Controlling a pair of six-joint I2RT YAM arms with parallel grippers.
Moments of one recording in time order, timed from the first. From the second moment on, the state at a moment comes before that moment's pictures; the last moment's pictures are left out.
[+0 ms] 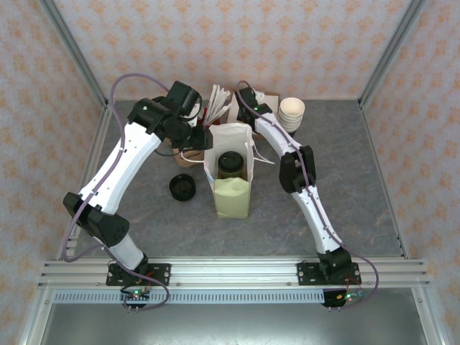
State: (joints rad) left arm -0.45 1.65 1.93 -1.37 0.15 -0.51; right arm 0.44 2.73 2.62 -0.76 0.36 0.56
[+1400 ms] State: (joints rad) left arm -0.45 1.62 2.01 -1.38 0.10 -0.51; right arm 0.44 2.66 2.62 -0.77 0.38 0.58
